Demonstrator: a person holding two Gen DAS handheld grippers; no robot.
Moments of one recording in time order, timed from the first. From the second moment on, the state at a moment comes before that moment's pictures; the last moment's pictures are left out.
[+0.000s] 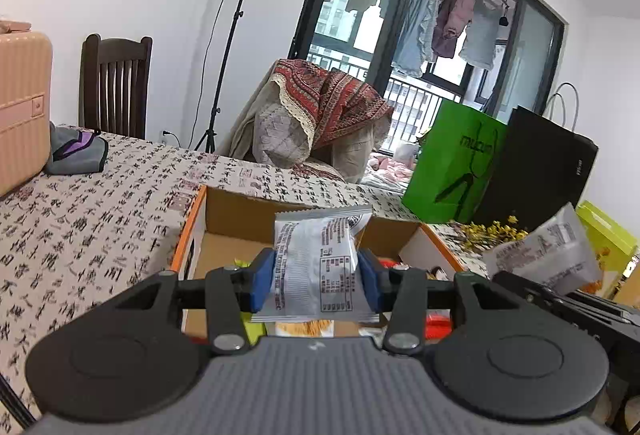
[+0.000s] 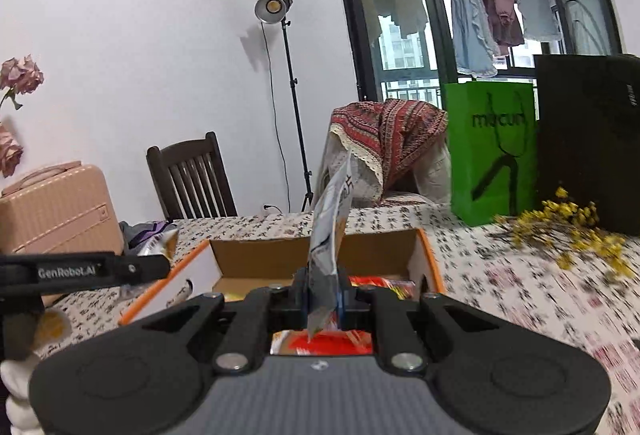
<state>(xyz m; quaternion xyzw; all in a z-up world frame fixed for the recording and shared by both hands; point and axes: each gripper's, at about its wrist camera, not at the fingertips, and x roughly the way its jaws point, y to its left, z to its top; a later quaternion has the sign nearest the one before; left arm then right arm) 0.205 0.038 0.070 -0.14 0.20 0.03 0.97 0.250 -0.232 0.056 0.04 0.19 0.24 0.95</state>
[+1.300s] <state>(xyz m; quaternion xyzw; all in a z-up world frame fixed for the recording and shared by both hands) 0.247 0.061 0.039 -0.13 0.16 0.10 0.97 0.328 -0.199 0.012 0.05 0.20 0.24 0.95</state>
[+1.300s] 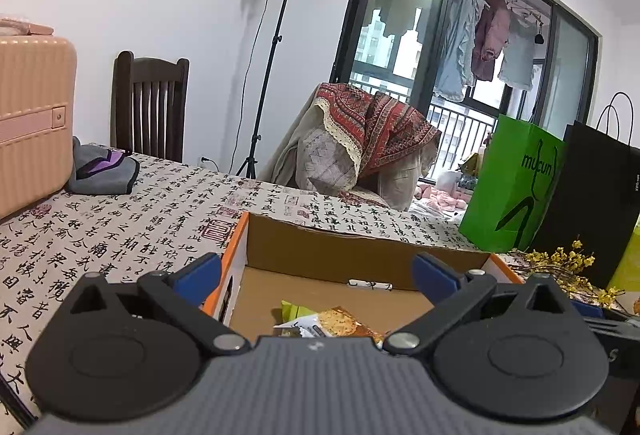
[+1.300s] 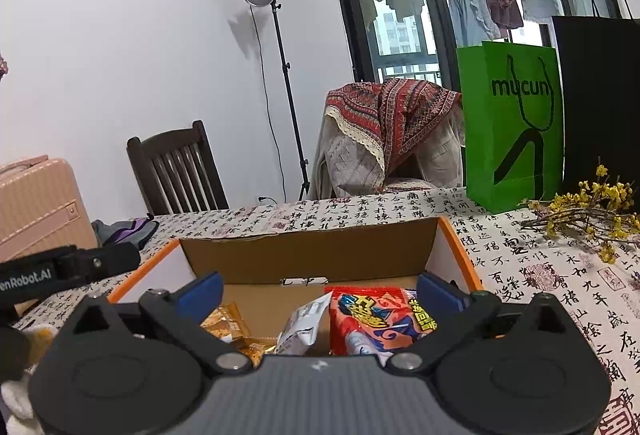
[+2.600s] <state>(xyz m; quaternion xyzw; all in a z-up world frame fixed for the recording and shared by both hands) 0.113 0.059 0.034 -0.12 0.22 0.06 0.97 0.186 -0.251 0.003 -0.02 0.24 0.23 0.94</state>
